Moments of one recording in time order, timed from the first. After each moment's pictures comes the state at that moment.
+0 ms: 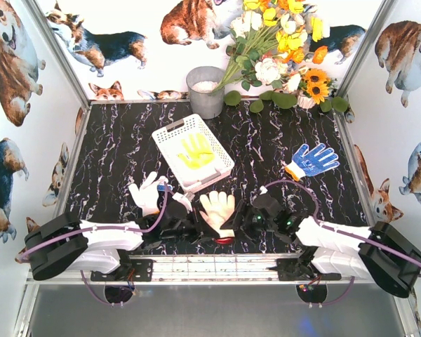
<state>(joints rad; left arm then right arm) -1.03 1.24 0.27 0.43 0.18 -1.41 0.83 1.07 0.28 0.03 -0.26 1.33</state>
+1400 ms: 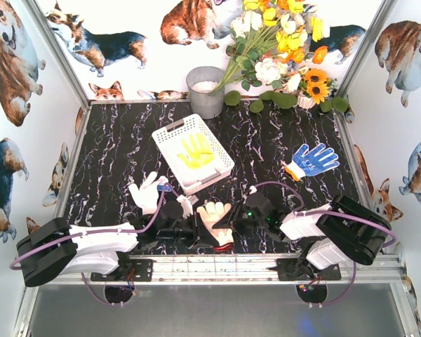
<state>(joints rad) -1.03 1.15 0.27 0.38 0.37 -1.41 0.83 1.43 0.26 0.55 -0.35 1.48</state>
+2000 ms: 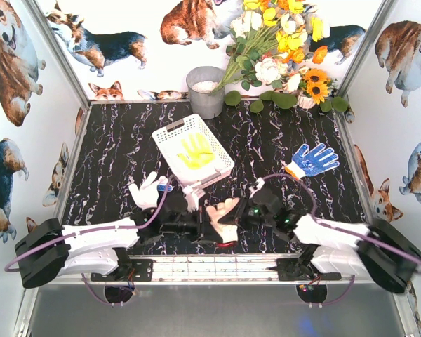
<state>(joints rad) -1.03 1.12 0.38 0.24 0.38 -1.27 0.83 1.16 0.29 0.30 -0.27 1.38</state>
